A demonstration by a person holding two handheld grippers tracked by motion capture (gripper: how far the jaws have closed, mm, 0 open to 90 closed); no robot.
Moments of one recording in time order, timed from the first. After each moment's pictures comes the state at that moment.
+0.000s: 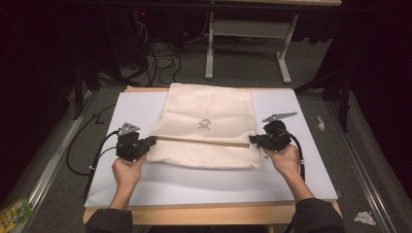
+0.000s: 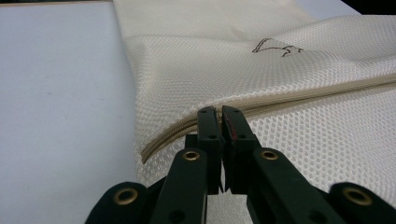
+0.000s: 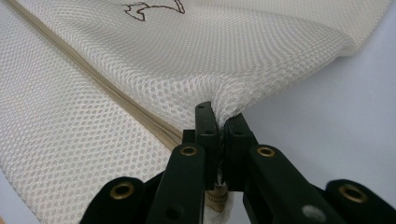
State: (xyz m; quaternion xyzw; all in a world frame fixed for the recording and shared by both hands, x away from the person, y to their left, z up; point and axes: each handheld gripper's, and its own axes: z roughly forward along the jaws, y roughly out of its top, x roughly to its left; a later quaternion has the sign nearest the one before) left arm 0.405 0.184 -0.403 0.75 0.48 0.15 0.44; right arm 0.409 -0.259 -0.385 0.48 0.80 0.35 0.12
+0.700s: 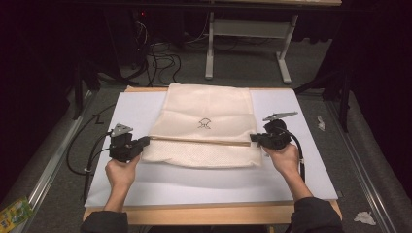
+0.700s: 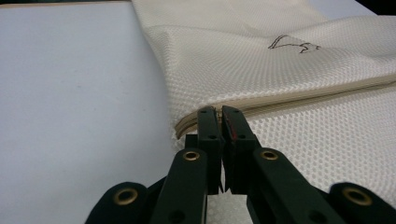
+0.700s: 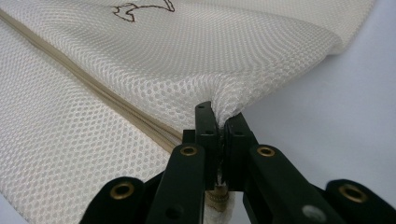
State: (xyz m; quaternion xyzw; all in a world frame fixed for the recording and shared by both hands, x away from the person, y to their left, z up) left arm 0.399 0.201 -0.401 0.74 0.49 0.16 0.43; right arm 0.415 -0.262 -0.388 0.48 0.79 0.35 0.12
